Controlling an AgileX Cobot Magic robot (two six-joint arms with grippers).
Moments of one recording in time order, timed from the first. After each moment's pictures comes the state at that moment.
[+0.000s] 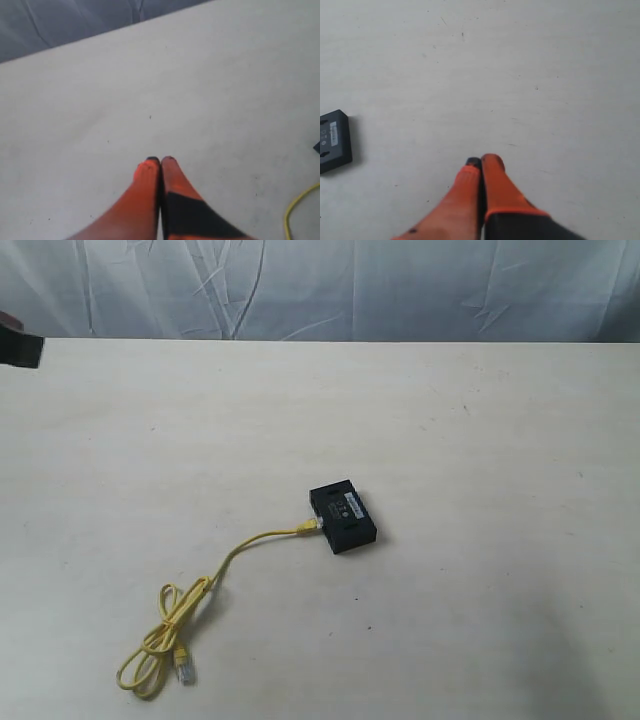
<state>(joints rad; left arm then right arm) -0.22 1.09 -0.92 -0.05 0.58 0.17 0.05 0.70 -0.47 0.11 0.55 -0.03</state>
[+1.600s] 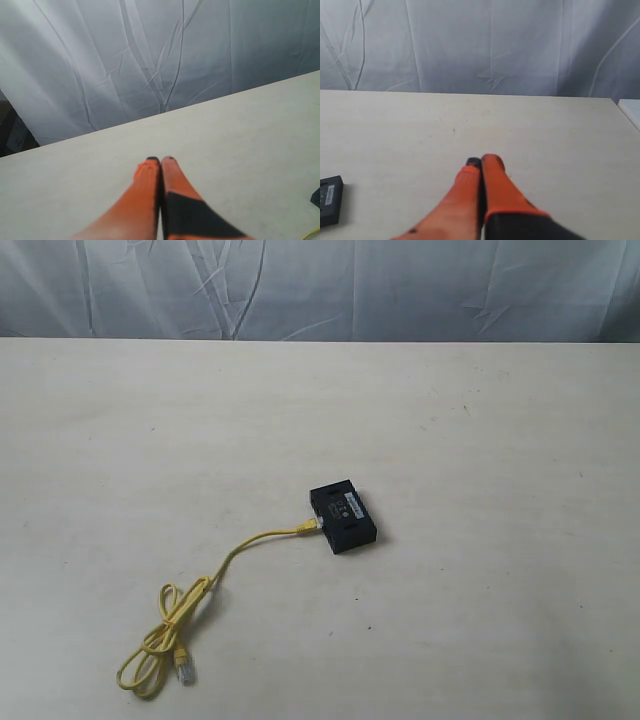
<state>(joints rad) -0.22 0.65 -0.83 0.01 0.57 0.16 0.07 0.15 -0.36 -0.04 0.53 -0.03</state>
